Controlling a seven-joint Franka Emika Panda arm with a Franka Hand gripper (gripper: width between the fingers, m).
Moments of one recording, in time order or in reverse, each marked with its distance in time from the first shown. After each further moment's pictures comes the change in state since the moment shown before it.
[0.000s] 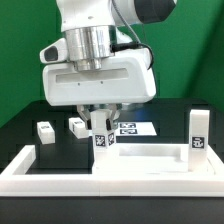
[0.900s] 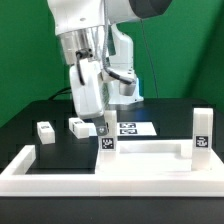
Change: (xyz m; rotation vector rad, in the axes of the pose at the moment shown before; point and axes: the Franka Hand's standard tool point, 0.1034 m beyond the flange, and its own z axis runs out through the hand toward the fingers) arm 0.006 -0.009 0.002 0.005 -0.087 1.122
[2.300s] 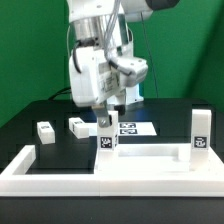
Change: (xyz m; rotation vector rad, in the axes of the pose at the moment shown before) arm -0.027 0.008 -0.033 0.029 0.022 0.205
